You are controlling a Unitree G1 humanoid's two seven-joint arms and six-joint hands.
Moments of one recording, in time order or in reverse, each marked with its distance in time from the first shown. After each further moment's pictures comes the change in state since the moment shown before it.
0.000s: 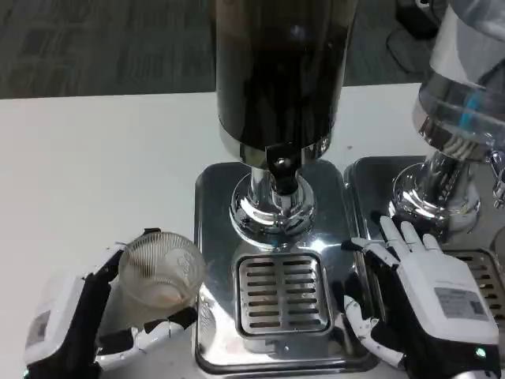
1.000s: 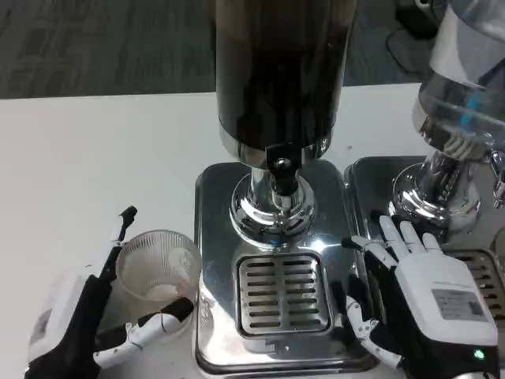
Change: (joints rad) left arm -0.009 -0.001 0.001 0.015 -0.110 0.000 -0.144; right arm 0.007 0.005 0.004 0.000 -0.037 0.001 -0.009
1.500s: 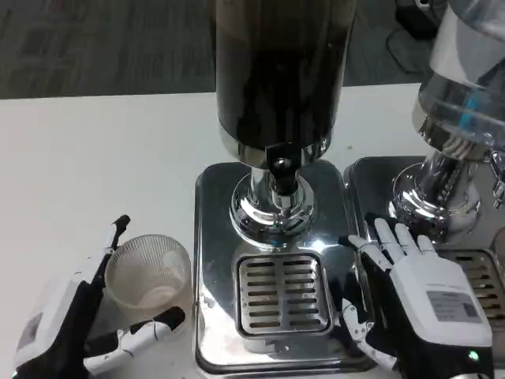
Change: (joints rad) left arm 0.039 0.029 0.027 -0.053 0.000 0.048 -0.051; right arm -0.010 0.006 0.008 0.029 -0.003 -0.010 -0.014
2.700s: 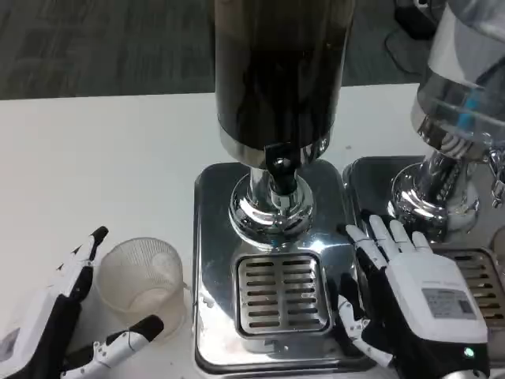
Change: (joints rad) left arm 0.111 -0.001 0.091 -0.128 0.010 0.060 -0.049; right arm -0.014 0.005 0.002 0.012 -0.002 -0.015 -0.002
